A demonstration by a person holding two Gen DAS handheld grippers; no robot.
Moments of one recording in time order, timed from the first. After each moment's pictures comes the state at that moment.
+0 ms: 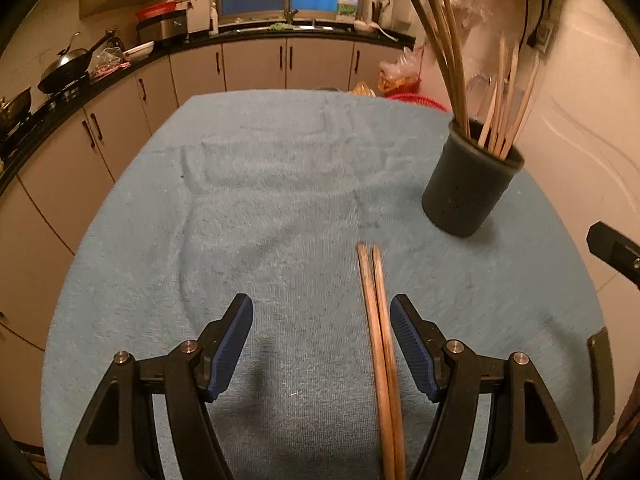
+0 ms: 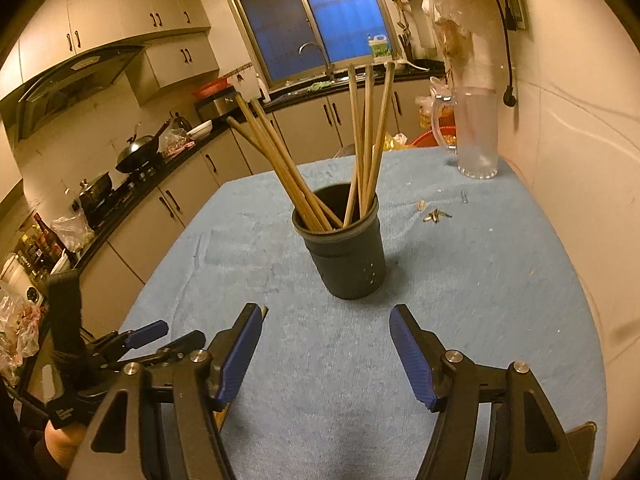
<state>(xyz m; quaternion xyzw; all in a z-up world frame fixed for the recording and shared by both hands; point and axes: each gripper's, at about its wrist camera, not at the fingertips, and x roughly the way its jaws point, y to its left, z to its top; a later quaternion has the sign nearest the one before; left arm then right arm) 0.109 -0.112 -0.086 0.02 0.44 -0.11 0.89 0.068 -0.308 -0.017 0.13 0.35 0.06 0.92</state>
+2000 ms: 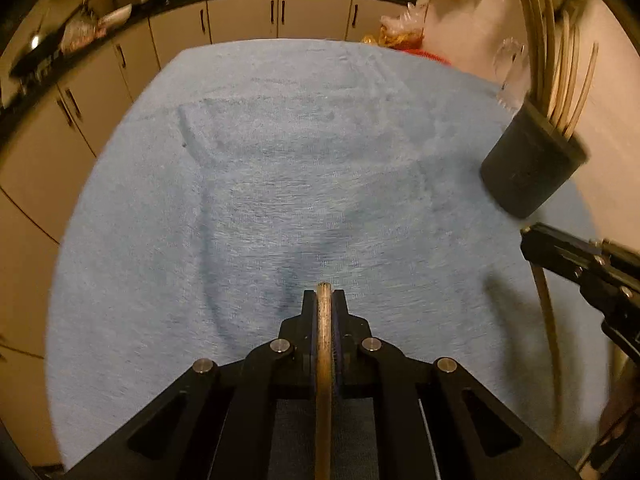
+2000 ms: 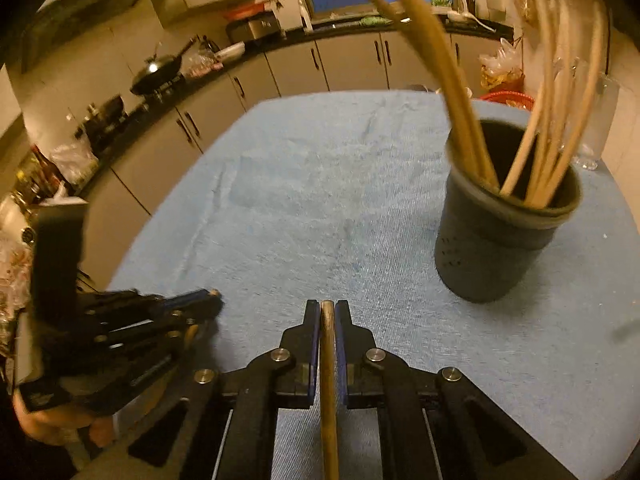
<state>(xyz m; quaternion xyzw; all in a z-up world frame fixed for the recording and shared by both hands) 0.172 -0.074 -0.116 0.00 0.51 -0.14 0.85 0.160 -0.208 -0.070 0.07 0.44 0.13 0.88</state>
